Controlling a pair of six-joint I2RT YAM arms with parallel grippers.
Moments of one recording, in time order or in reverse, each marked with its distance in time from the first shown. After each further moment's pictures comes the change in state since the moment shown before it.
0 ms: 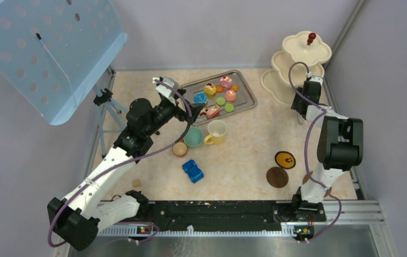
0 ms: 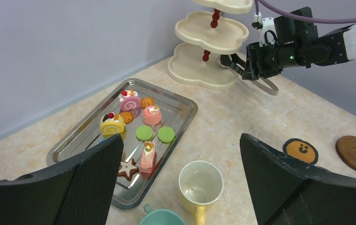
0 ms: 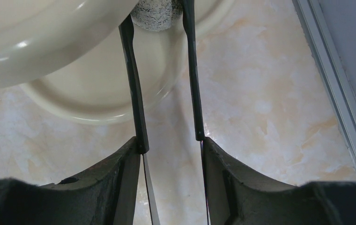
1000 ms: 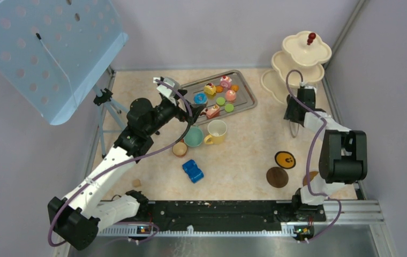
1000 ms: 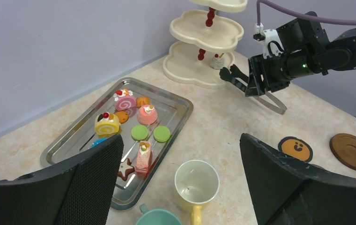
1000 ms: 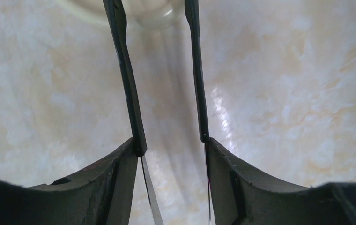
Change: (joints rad) left arm -0.001 0.006 0.000 0.001 0.019 -0.008; right arm 0.058 -0.137 -0.089 -0.181 -0.020 0.068
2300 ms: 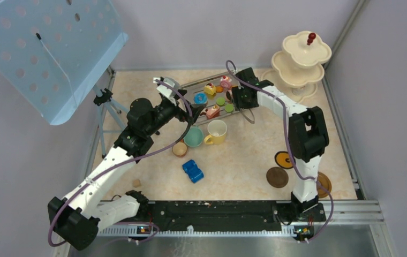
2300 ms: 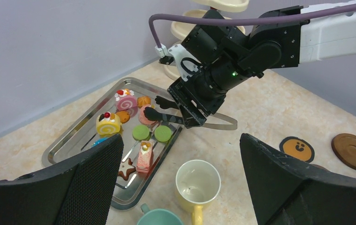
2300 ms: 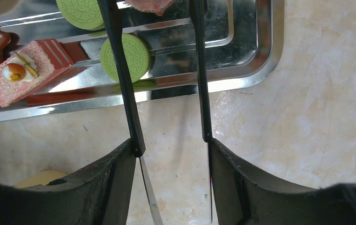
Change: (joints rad) left arm 0.000 0.000 0.000 0.000 -0.005 0.002; right arm 0.490 0.341 0.634 -0.470 -0.064 -0.015
